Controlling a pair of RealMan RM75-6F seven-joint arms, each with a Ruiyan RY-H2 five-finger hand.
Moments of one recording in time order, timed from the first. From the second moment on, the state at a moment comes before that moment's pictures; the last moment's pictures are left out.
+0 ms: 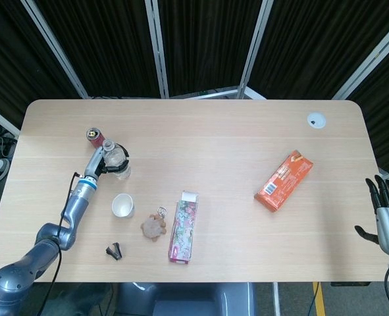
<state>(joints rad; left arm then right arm) -0.80 -1.92 -0.17 -0.41 1.42 0.76 -1.42 0.10 -1.11 0.12 -1.53 -1.40 1.45 -0.16</state>
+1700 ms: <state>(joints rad) -0.72 -1.43 0.05 -0.96 1.52 0.78 -0.41 0.08 -1.09 0.12 -1.56 -1.42 1.51 -0.17</state>
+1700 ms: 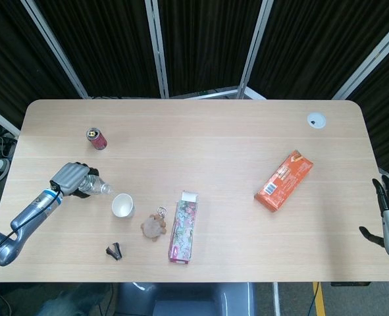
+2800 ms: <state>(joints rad) -0.72 -1.49 0.05 -0.89 1.53 0.84 -0.07 0.07 -1.09 0.12 -1.56 -1.41 1.51 -0.17</state>
